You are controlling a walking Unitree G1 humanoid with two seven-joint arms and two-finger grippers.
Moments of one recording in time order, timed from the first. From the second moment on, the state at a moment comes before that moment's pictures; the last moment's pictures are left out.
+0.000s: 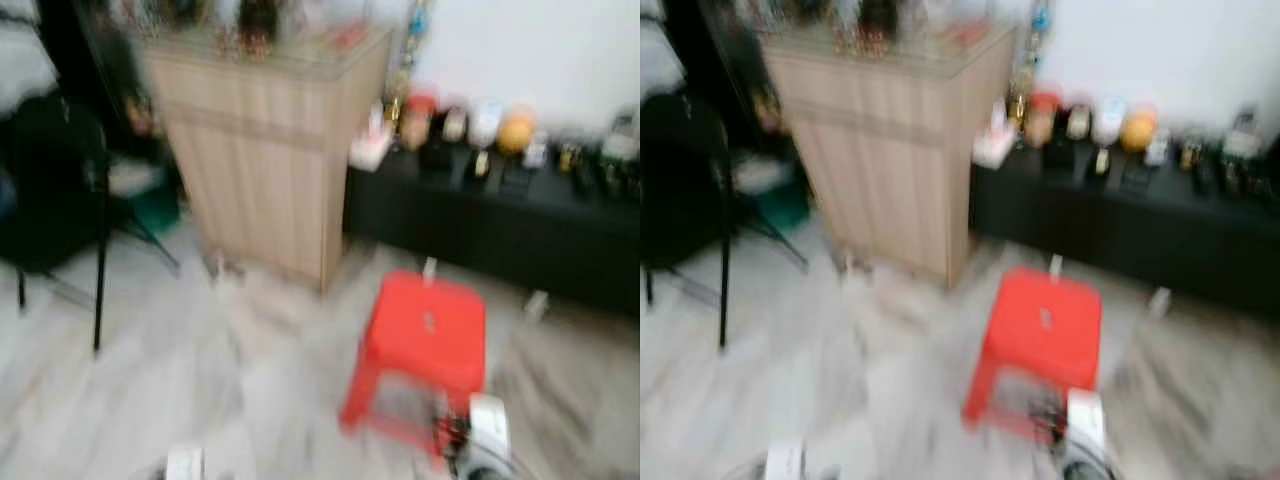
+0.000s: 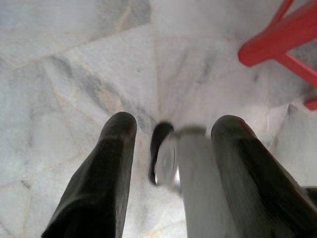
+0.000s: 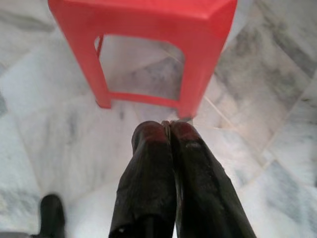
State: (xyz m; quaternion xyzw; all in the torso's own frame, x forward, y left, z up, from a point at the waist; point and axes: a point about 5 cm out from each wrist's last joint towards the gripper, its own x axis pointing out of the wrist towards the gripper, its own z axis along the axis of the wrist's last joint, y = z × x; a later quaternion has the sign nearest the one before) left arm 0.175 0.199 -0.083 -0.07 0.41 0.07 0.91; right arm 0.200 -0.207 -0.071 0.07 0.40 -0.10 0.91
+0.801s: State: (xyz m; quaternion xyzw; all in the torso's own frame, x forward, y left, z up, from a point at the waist) left arm 0.172 0.202 -0.084 -0.06 0.42 0.07 0.90; right arm 0.181 -0.210 -0.081 0.08 0.44 -0.13 0.89
